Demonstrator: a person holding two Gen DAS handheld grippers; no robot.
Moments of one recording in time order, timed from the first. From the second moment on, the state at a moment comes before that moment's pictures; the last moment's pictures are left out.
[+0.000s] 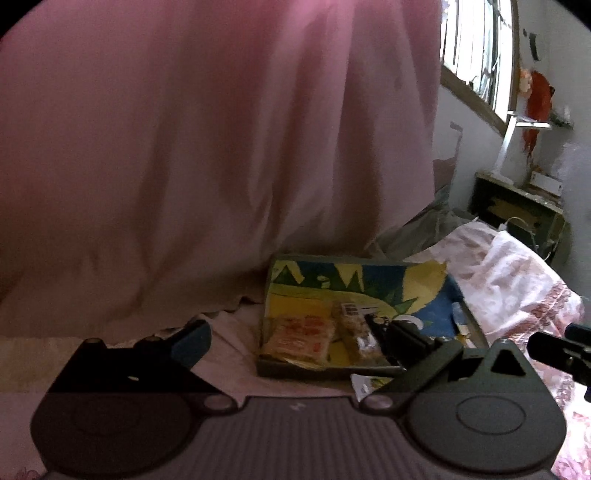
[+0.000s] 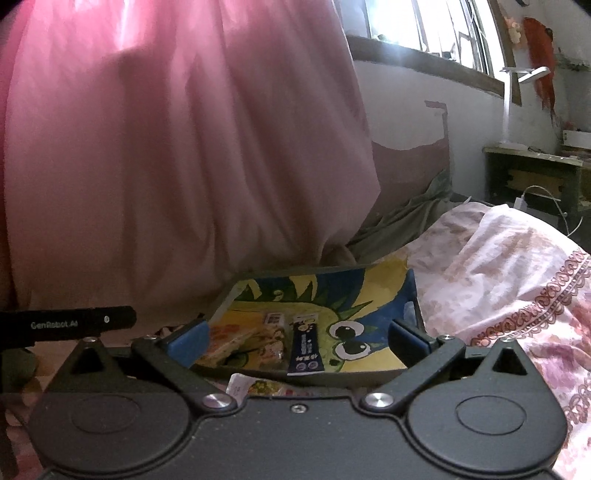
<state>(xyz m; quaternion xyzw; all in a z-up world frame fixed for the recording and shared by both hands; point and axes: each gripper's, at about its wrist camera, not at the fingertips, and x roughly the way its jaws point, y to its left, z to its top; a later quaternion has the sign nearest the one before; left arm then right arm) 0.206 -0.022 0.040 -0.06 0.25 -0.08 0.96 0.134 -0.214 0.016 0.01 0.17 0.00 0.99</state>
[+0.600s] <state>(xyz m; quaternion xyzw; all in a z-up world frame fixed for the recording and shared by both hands) 0.119 -0.018 0.037 0.01 0.26 -0.08 0.96 0.058 -0.215 0.013 0.04 0.20 -0.01 0.98</state>
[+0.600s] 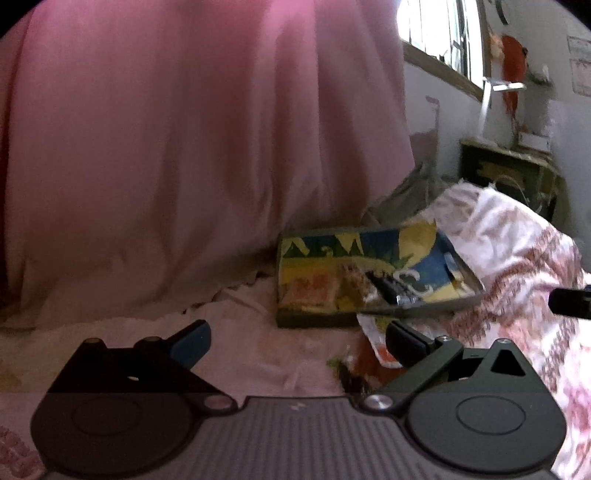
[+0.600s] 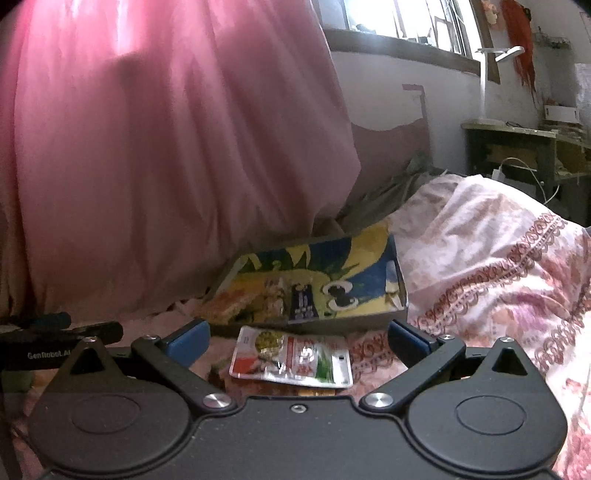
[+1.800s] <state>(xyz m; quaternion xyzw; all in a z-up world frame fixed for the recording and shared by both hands) 0.089 -0.035 0.009 0.09 0.35 -0.10 0.93 0.047 -0.196 -0.035 0.00 0.36 -0.07 0.93</state>
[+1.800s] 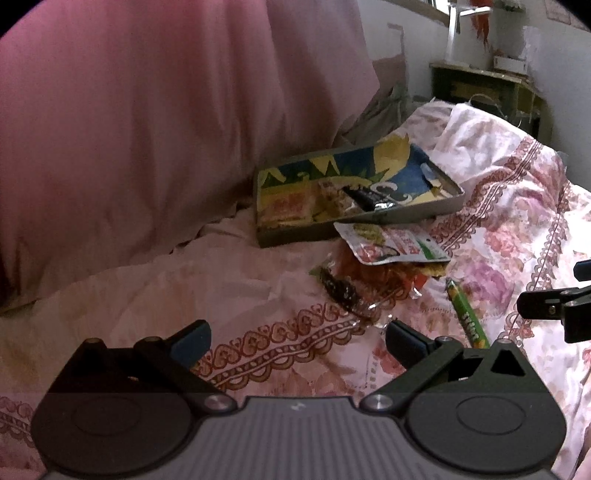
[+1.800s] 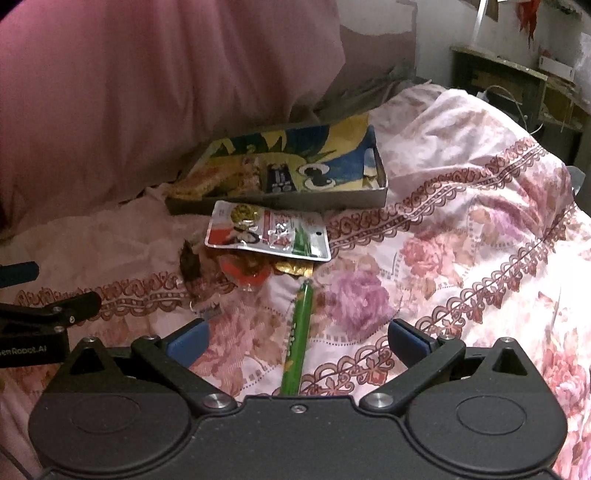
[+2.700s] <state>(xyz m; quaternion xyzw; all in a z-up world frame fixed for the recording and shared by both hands) 0.127 -0.034 -0.013 0.02 0.43 -0.10 0.90 0.077 -0.209 -0.058 0.06 0.42 -0.07 0.90</state>
